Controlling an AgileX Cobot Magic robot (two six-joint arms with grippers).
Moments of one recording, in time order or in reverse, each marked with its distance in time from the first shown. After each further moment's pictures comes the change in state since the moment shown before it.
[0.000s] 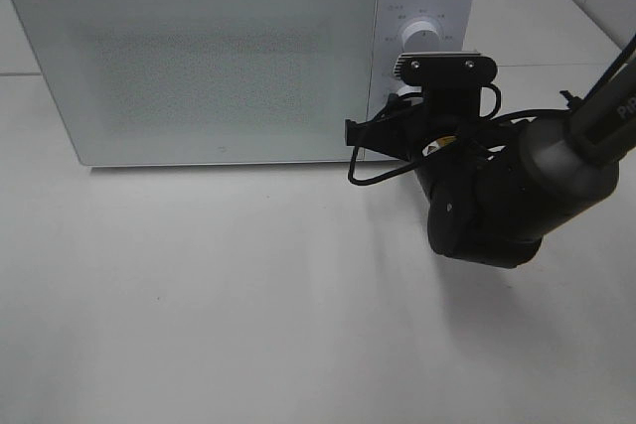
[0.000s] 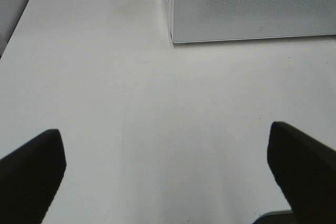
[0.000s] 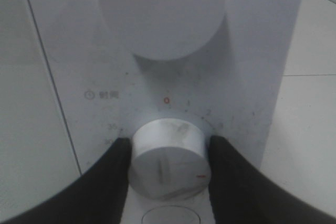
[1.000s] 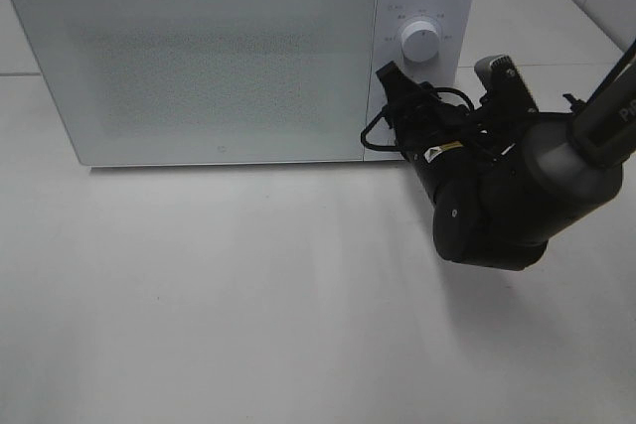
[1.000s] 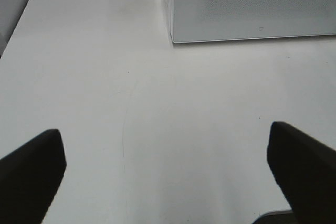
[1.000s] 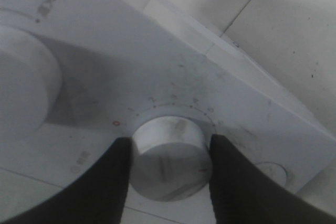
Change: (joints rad) left arm 0.000 0.000 0.000 0.000 0.000 0.000; right arm -0.003 0.002 0.011 -0.053 -0.019 0.990
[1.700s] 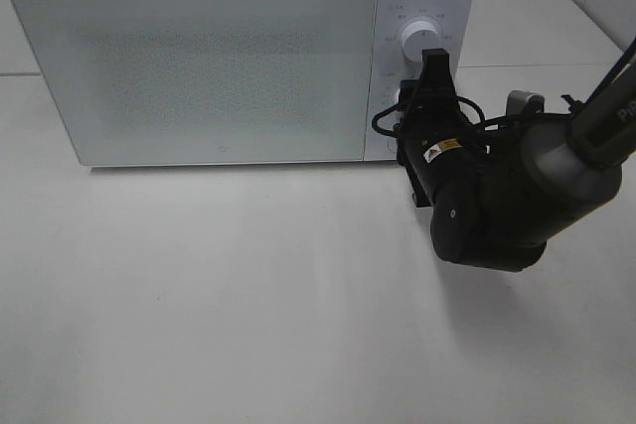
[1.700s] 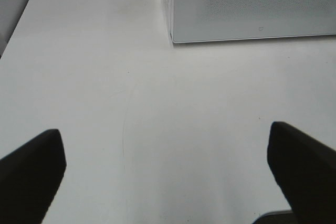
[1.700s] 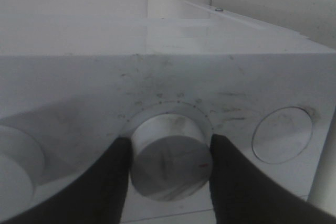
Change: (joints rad) left arm 0.000 0.000 0.000 0.000 0.000 0.000; right arm 0.001 0.001 0.000 0.012 -0.007 0.547
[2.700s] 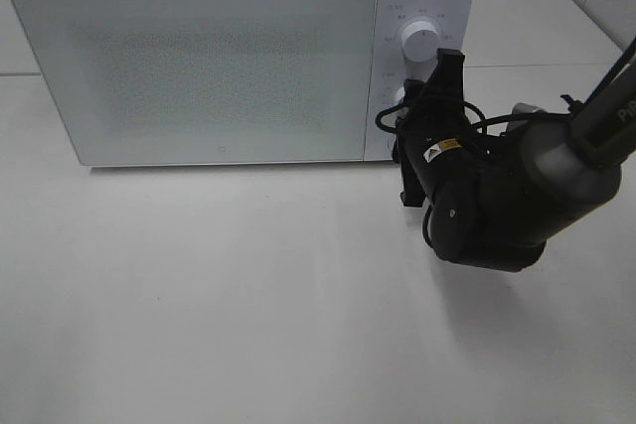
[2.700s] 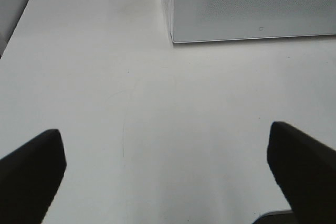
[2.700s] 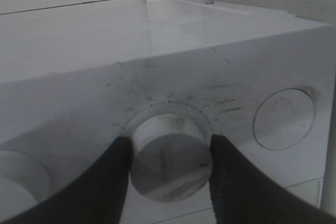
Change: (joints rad) left arm 0.000 0.000 0.000 0.000 0.000 0.000; right arm 0.002 0.000 0.000 0.009 0.000 0.152
